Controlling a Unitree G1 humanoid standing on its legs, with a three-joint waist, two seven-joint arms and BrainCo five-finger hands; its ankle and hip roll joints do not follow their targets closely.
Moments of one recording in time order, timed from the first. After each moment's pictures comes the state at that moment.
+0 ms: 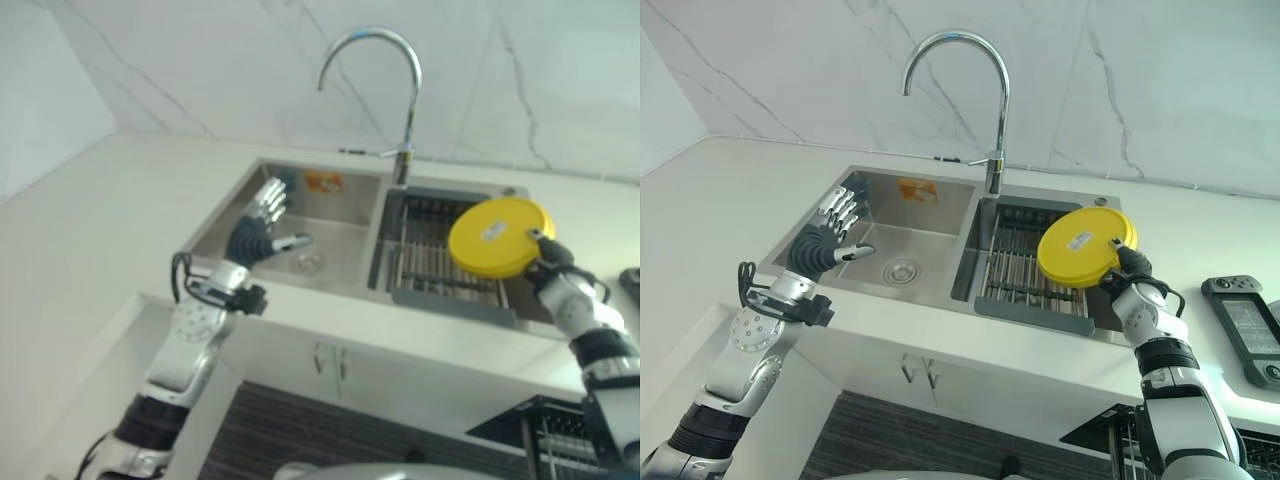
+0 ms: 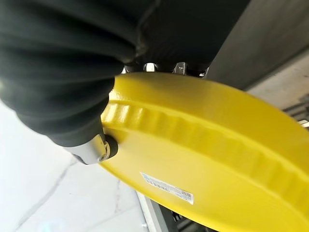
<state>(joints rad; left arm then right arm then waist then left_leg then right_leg) -0.13 0.55 -0.16 -0.19 -0.42 -0.17 -0.06 -0.54 -0.61 0.05 0.78 0.92 0.11 -0.24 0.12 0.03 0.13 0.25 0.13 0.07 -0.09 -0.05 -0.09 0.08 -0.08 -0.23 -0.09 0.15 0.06</state>
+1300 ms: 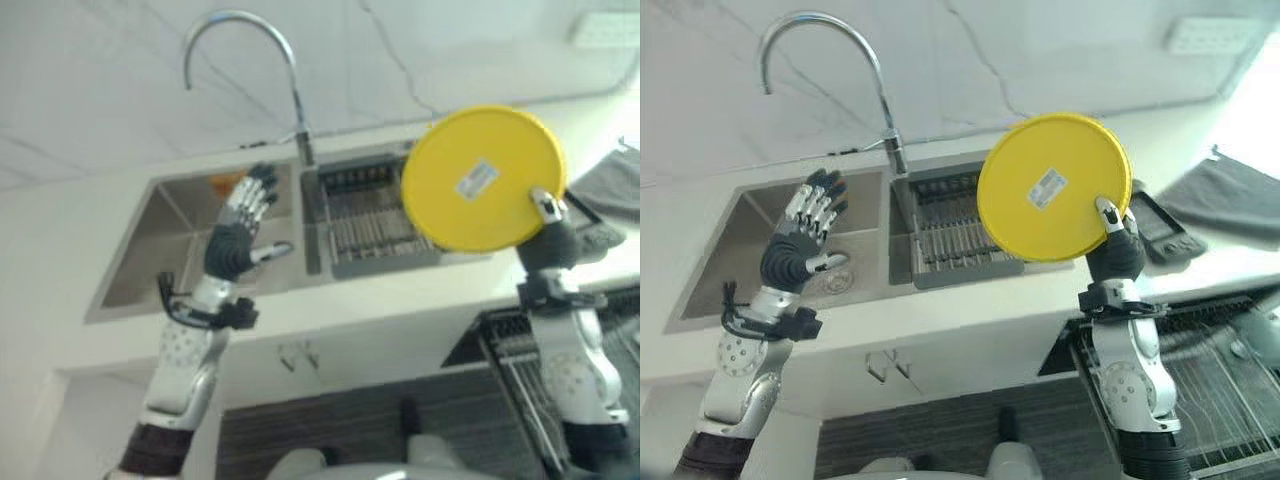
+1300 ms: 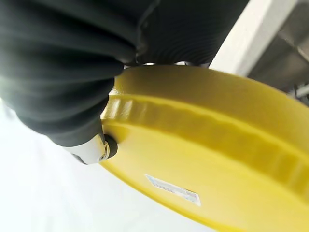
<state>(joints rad) -0.03 0.44 -0.05 -0.27 -0.41 -0.31 -0.14 -0.01 -0.37 -0.13 -0.33 0.96 -0.05 -0.10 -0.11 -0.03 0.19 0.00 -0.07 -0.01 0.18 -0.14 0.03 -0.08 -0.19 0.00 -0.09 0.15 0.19</state>
